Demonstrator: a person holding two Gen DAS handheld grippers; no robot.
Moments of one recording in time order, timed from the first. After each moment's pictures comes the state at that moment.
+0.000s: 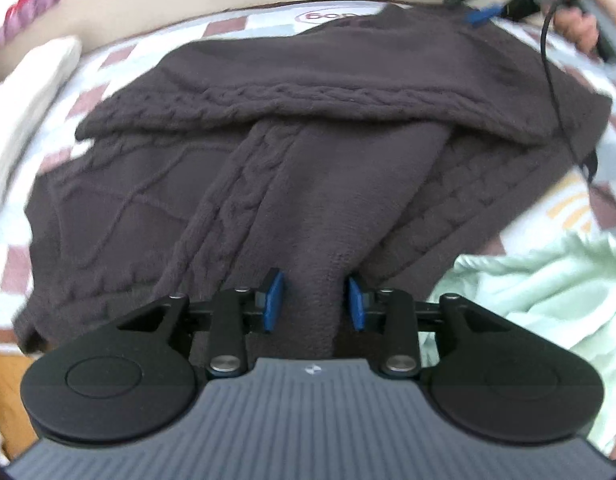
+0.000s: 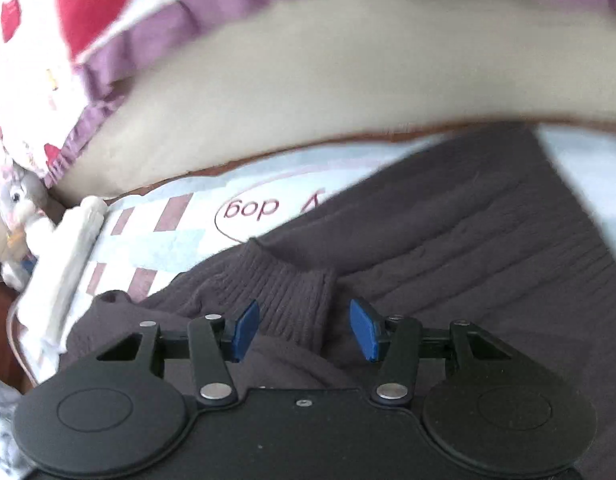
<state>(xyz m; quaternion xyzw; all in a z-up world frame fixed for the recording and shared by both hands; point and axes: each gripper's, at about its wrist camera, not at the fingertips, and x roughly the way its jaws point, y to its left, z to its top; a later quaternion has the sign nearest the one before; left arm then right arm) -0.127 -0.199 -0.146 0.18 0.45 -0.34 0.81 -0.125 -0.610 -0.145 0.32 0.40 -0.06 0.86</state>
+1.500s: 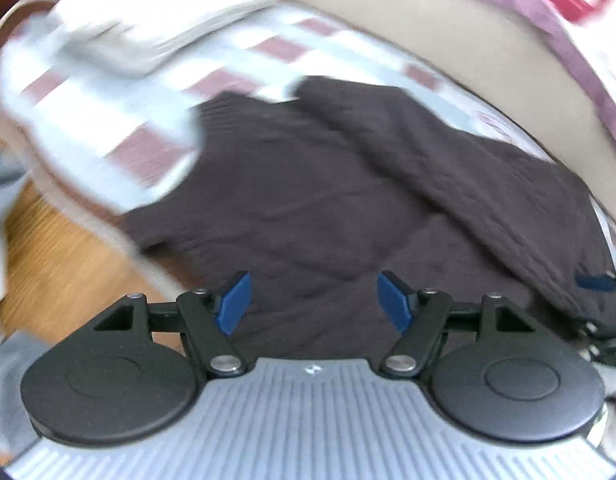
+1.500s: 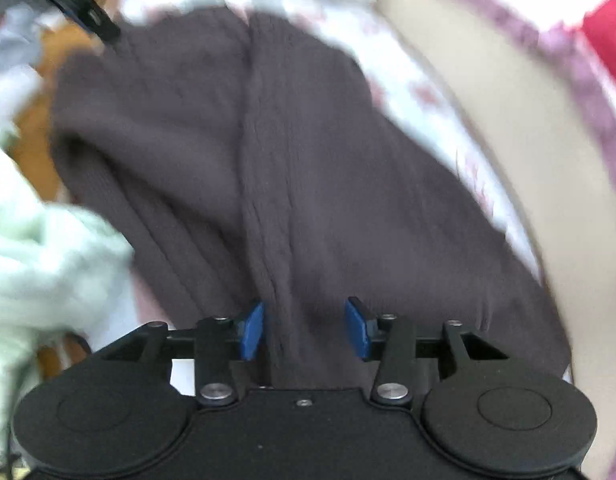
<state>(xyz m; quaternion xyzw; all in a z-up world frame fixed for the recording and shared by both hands) -0.065 -0.057 -0.114 -0.07 0.50 -0.16 0.85 -0.200 -0.386 -0.114 -0.26 0.46 0.16 0.84</state>
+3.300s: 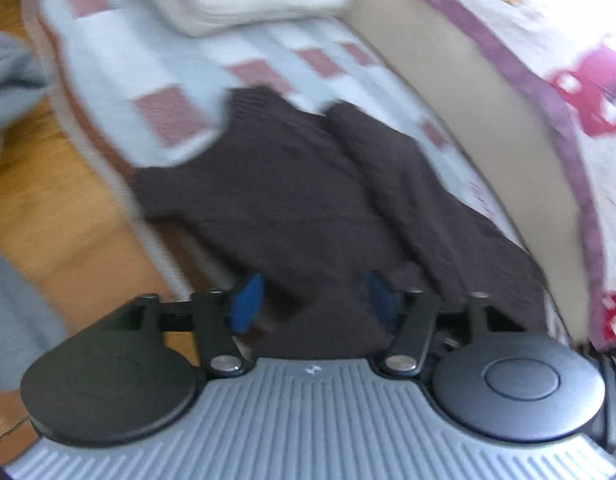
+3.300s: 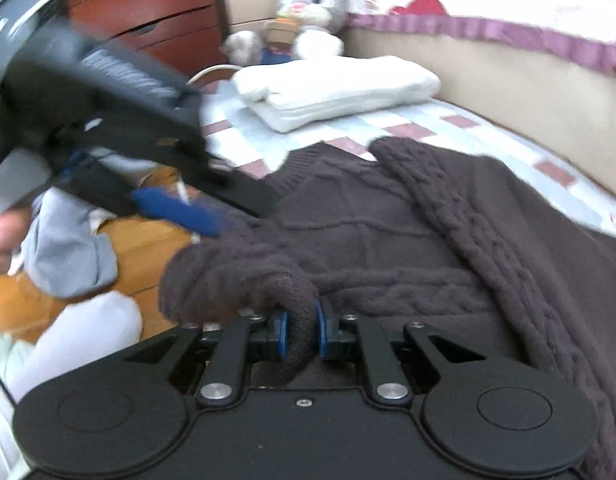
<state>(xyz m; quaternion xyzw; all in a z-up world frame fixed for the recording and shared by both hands) -0.079 -0.034 -0.118 -0.22 0.49 -0.12 0.84 -0.150 -0.261 -0.164 0.01 0.36 0.23 0.90</state>
